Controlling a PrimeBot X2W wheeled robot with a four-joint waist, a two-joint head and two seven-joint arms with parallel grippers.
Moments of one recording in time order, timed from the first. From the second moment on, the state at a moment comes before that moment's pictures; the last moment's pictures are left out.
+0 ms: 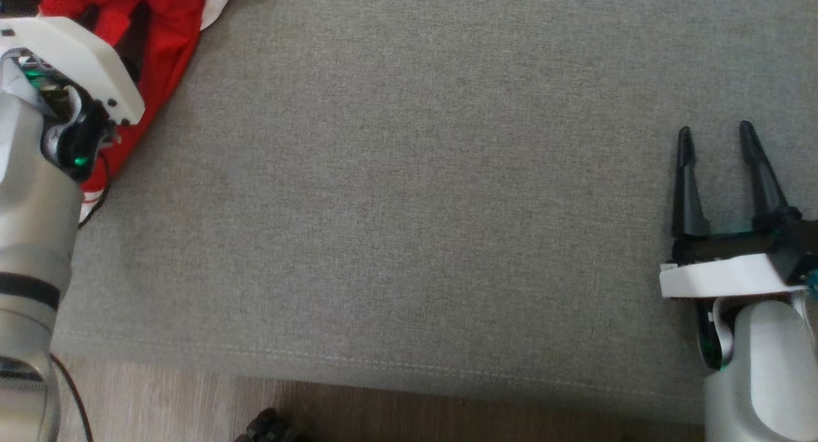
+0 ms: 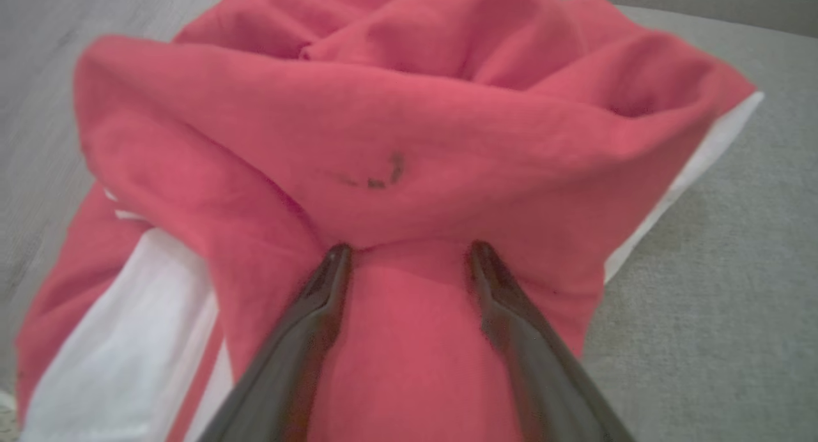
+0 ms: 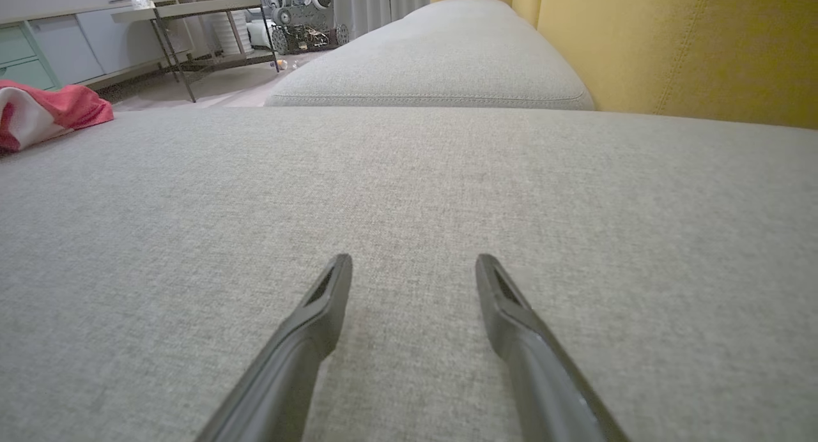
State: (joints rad) left arm -1.02 0.36 -0.47 0.98 -0.65 -0.13 0.09; right arm -0.25 -0.05 -0.05 0.24 -0.13 0.12 -0.26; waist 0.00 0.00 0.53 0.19
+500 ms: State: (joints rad) left arm -0.97 0.43 -0.74 0.88 -0.74 -0.13 -0.24; right arm -0.24 -0.05 -0.03 0.30 -0.05 0.12 -0.26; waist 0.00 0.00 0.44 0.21
